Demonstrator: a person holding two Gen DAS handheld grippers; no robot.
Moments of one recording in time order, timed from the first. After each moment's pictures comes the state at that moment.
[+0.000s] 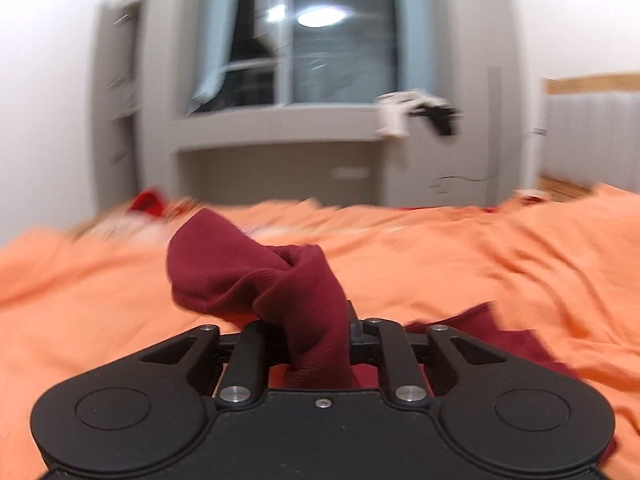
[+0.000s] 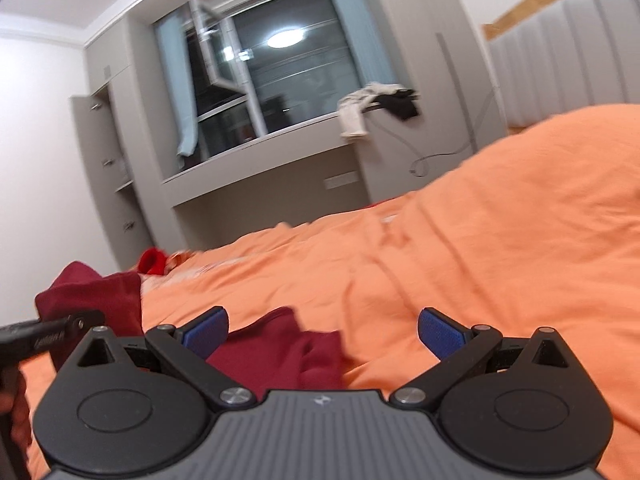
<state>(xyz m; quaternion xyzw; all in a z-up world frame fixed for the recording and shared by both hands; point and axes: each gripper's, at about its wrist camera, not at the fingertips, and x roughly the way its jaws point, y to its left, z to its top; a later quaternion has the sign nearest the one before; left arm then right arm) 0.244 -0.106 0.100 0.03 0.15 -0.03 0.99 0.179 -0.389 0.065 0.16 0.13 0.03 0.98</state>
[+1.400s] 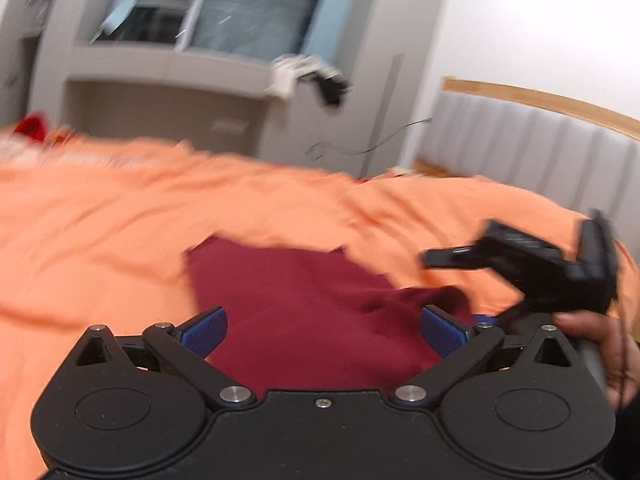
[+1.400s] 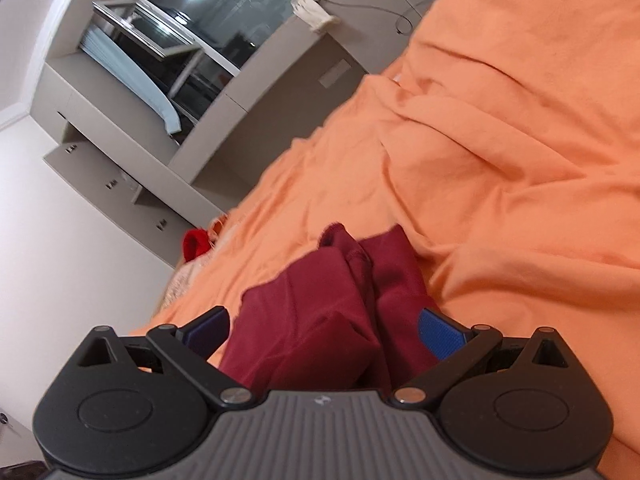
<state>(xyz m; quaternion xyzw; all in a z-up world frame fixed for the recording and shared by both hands) 0.229 -0.086 0.041 -0.09 0.23 -0.21 0.95 0.284 -0.364 0.000 0.37 0.26 0.11 0.89</state>
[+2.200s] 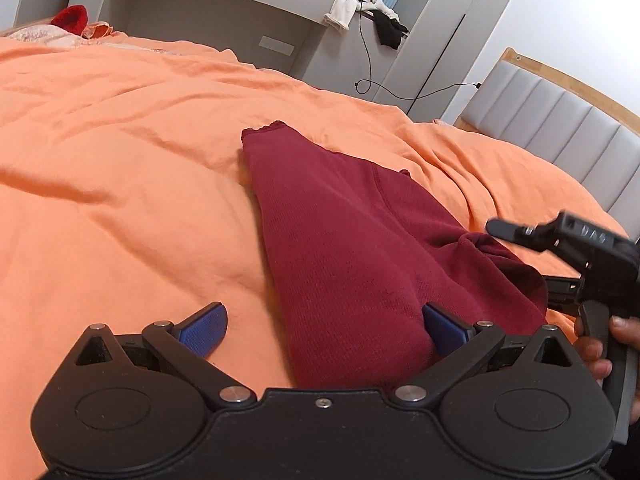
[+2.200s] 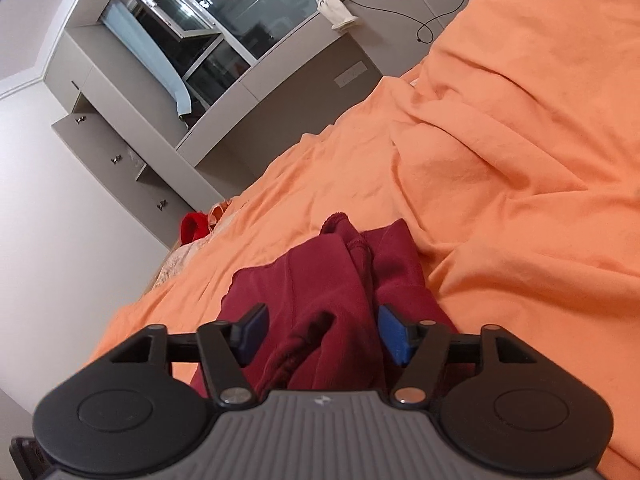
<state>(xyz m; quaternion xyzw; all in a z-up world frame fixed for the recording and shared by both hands) 0.254 -0.060 -0.015 -0.15 0.33 -0.19 0.91 0.275 -0.359 0.002 0.32 0.26 0.12 0.90</state>
